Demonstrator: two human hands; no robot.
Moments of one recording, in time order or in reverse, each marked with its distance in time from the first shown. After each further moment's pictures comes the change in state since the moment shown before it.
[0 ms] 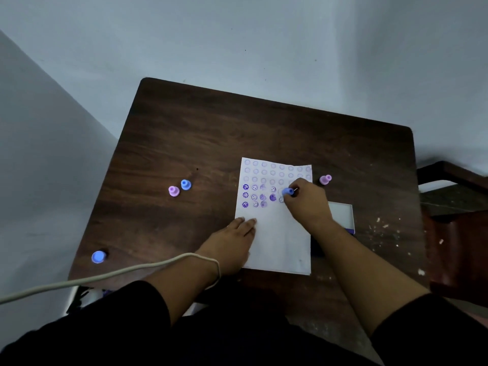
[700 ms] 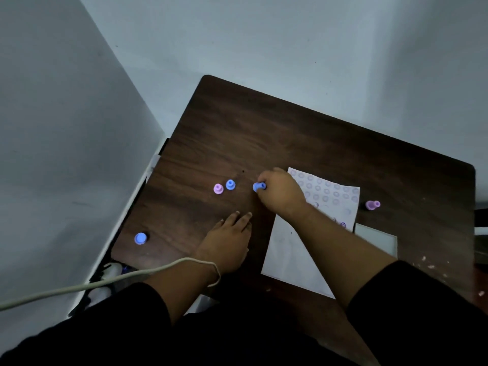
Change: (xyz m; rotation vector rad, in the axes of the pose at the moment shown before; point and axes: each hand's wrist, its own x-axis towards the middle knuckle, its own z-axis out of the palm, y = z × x) left_hand -0.051 -0.064 0.007 -0.040 0.064 -0.286; right_hand 0.026 -0.151 0.072 -0.181 -0.267 -0.398
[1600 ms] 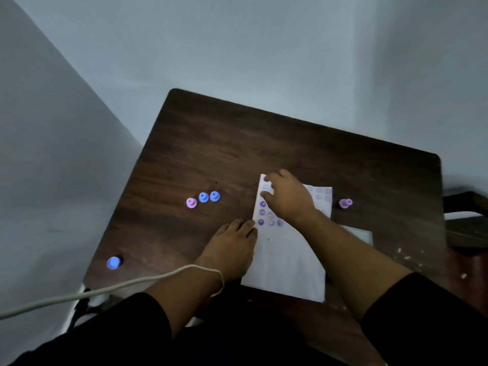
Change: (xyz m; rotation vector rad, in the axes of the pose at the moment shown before) left_hand 0.034 0.048 -0.024 -0.007 0.100 0.139; right_hand -0.019 0.064 -0.042 -0.061 0.062 0.065
